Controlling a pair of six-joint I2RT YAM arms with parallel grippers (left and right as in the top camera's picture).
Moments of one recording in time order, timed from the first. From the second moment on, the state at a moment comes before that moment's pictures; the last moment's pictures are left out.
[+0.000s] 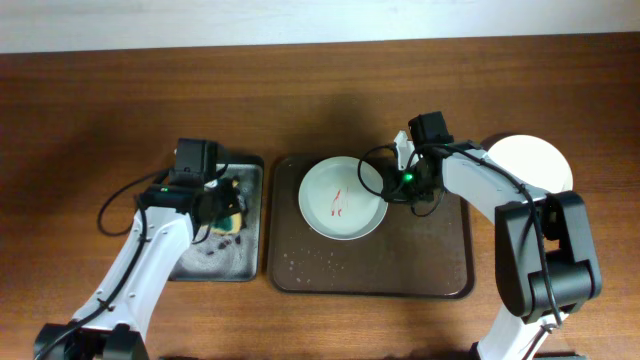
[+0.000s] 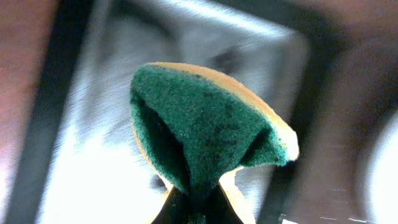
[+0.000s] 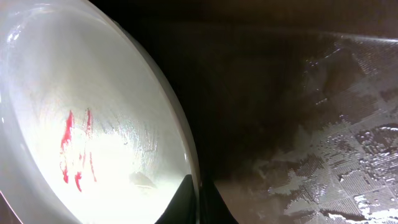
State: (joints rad) left arm -0.14 1.48 0.96 -0.65 -0.06 -0.37; right arm 0.19 1.91 1.15 -0.58 -0.39 0.20
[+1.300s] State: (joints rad) left arm -0.50 1.85 1.16 -0.63 0.09 -0.60; right arm 0.30 1.92 1.15 -0.60 -0.39 0.20
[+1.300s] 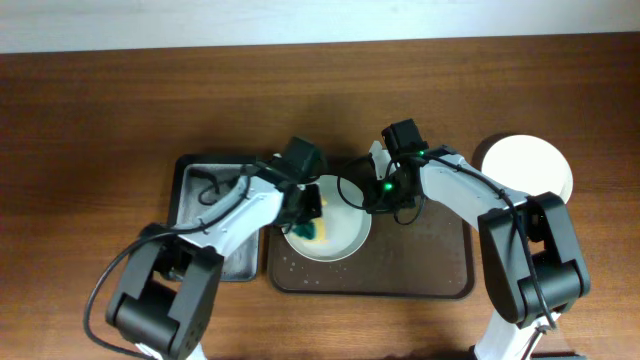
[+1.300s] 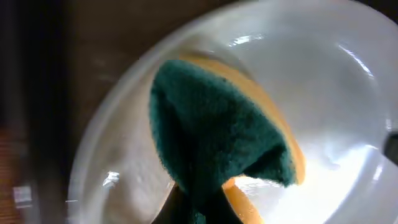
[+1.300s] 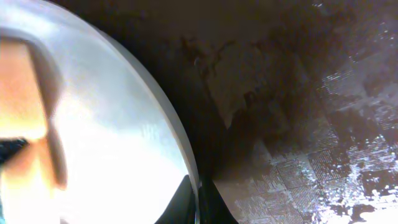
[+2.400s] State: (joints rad) left arm -0.21 1.68 1.24 -0.90 -0.08 -0.40; right arm 0.30 1.92 1.15 -0.65 -0.36 0.21
